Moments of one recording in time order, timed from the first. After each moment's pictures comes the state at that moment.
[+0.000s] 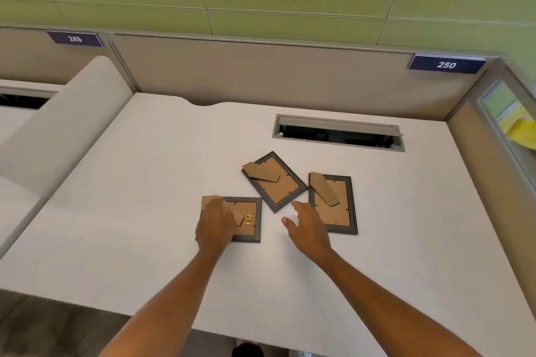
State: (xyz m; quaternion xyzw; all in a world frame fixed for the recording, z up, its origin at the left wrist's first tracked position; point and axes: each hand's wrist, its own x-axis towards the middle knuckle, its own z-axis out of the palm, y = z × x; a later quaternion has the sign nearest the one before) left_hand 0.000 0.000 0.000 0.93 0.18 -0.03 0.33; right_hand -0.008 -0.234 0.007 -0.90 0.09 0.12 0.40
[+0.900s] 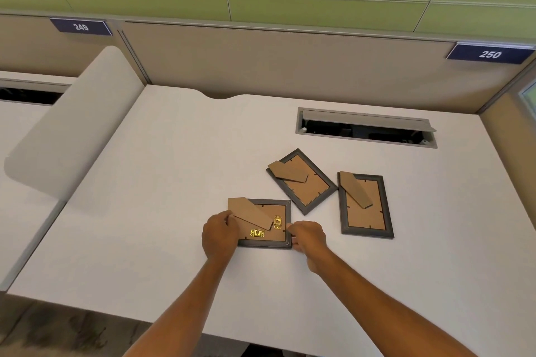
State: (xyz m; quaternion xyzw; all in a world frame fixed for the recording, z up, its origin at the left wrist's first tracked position) left_hand 0.018 0.072 -0.026 0.88 0.29 -0.04 0.37; right_hand 0.013 -0.143 -0.024 -0.70 0.36 0.23 0.57
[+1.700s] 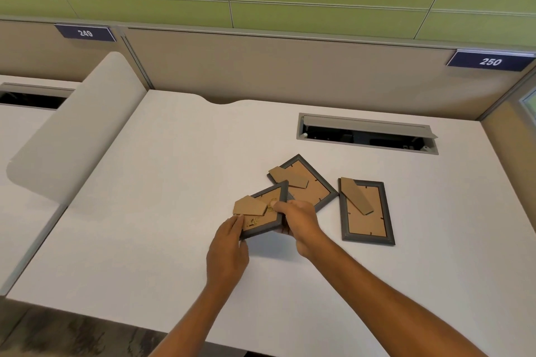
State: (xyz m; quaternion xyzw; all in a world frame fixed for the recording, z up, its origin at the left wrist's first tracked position) left_hand -0.024 0.063 -0.016 0.96 0.08 -0.04 0.28; right_hand 0.044 -0.117 0.044 -0.63 0.29 0.20 0.69
